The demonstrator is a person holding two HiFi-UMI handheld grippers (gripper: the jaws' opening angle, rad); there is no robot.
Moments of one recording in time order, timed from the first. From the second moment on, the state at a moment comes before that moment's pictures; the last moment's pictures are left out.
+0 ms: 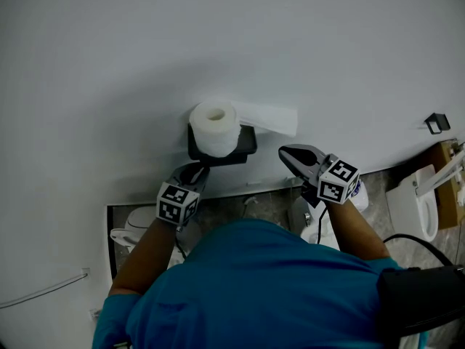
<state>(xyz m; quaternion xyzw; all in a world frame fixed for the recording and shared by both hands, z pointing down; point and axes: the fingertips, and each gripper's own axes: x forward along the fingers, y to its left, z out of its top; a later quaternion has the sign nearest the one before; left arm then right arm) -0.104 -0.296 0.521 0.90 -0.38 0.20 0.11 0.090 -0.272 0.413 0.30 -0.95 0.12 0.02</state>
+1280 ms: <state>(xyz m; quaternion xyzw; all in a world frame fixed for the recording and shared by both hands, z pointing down) -0.195 -0.232 0.380 0.89 -0.44 -0.07 0.12 0.046 -0.261 0.394 0.29 -0.95 0.11 -0.01</state>
